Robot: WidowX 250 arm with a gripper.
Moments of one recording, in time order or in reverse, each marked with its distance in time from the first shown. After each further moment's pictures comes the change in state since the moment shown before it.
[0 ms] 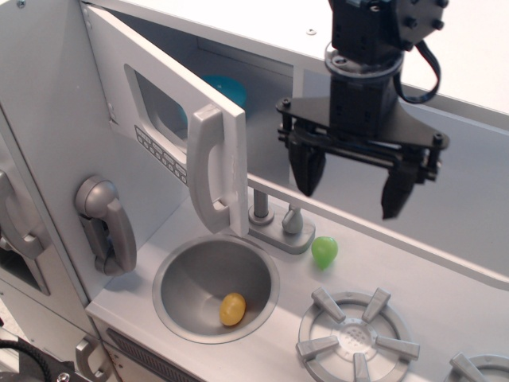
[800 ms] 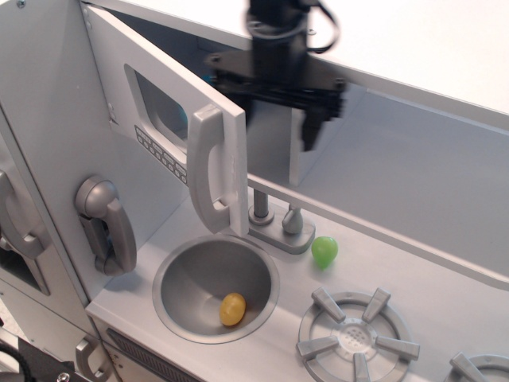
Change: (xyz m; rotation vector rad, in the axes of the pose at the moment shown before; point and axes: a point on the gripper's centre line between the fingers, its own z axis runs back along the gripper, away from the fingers) arm 0.038 0.082 -0.011 0.090 -0.109 0.078
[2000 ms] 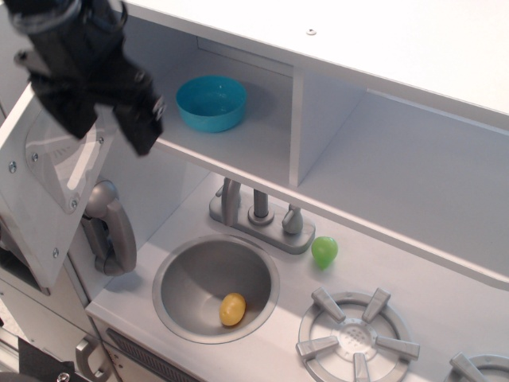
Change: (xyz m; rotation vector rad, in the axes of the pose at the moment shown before) arm -0.052 0.079 0.049 -0.094 -0.029 -0.075
